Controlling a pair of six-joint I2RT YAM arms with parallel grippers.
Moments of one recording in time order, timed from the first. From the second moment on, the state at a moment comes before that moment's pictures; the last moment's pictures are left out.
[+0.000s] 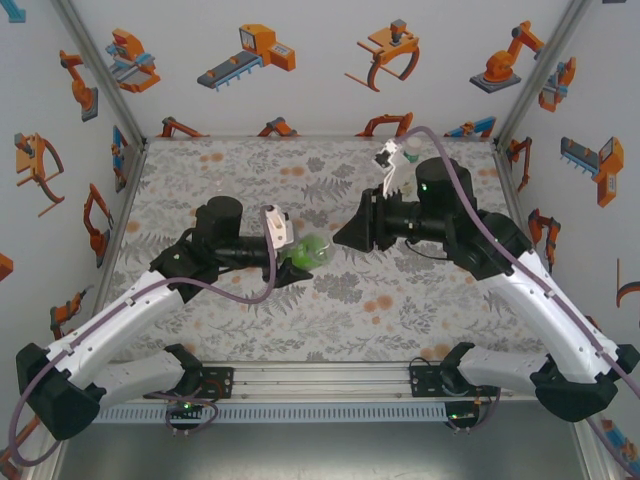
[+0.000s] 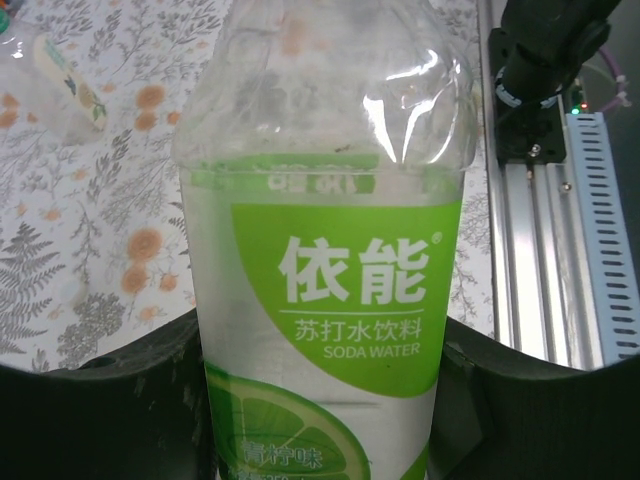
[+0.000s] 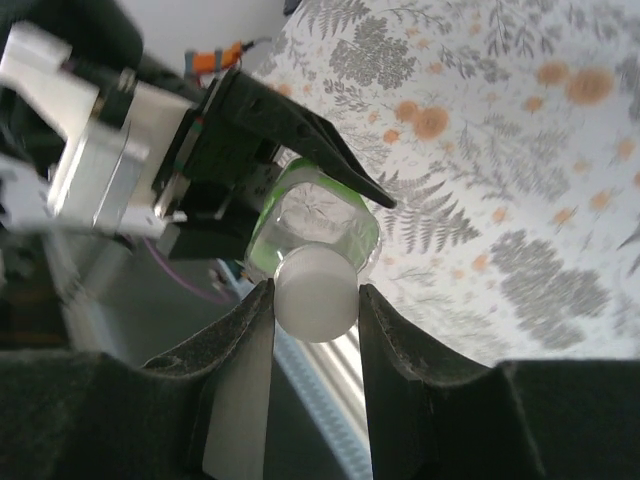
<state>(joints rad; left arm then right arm) -0.75 1.05 0.93 -0.28 0.67 0.40 0.75 1.13 1.45 -0.74 -0.37 0.52</state>
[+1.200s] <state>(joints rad) -0.75 1.09 0.97 -0.29 0.68 0.45 0.71 1.09 1.57 -0.74 -0.52 0.16</state>
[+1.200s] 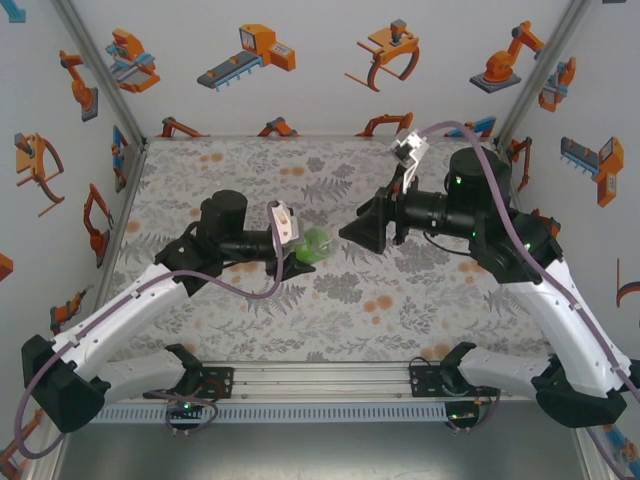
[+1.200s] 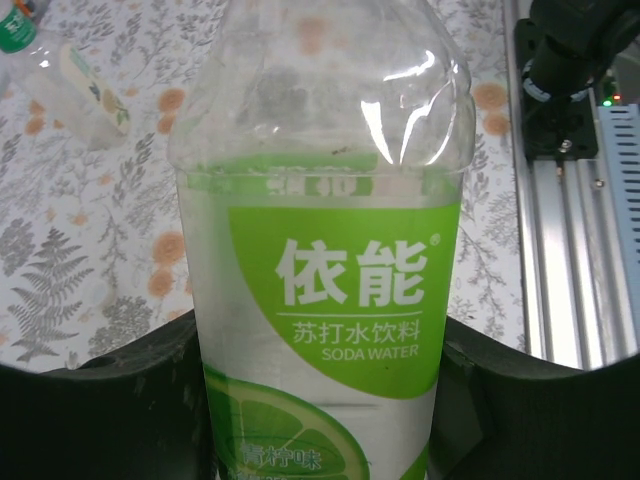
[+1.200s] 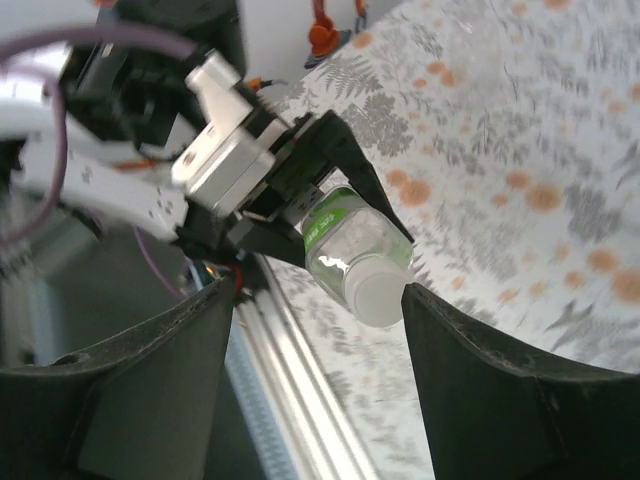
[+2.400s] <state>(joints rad) -0.75 1.05 1.00 -0.42 0.82 0.45 0.71 1.13 1.48 -0.79 -0.85 -0.60</state>
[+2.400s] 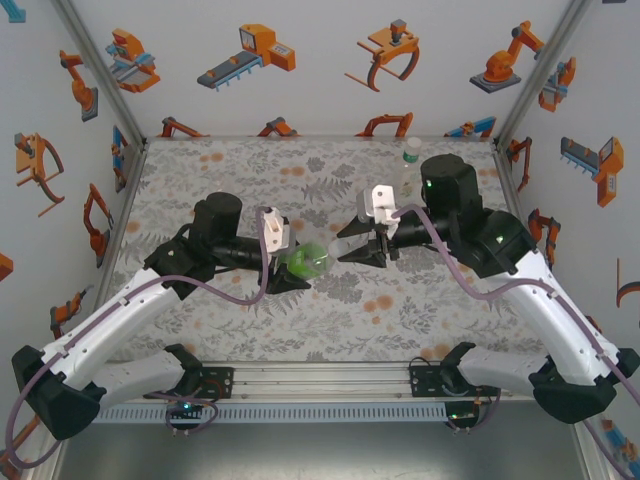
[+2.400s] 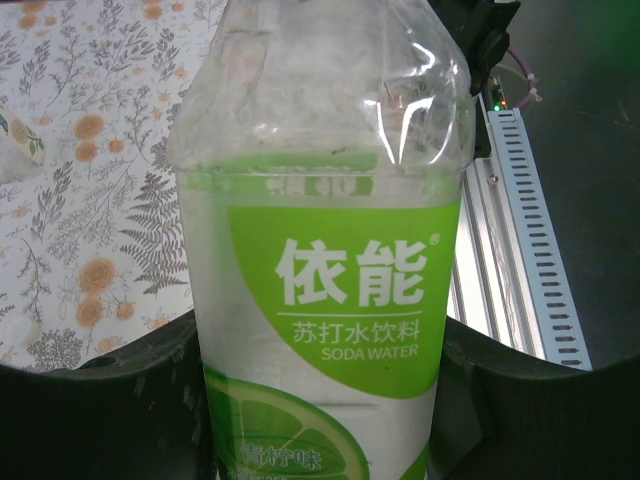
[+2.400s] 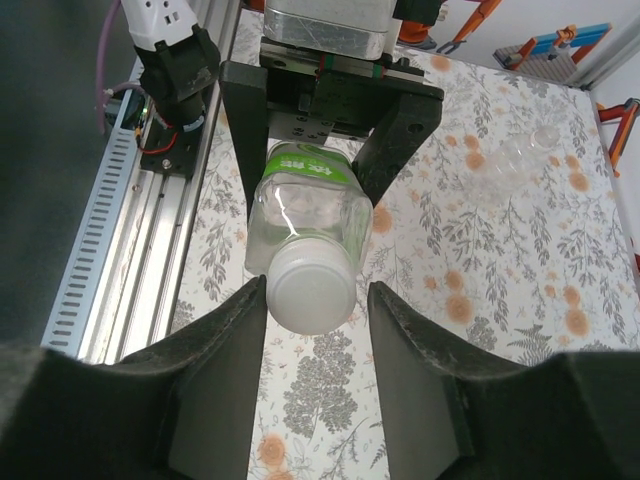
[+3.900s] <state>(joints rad) -0.74 1.13 1.00 -0.35 0.57 0.44 0.71 1.17 1.40 -0.77 -0.23 1.15</state>
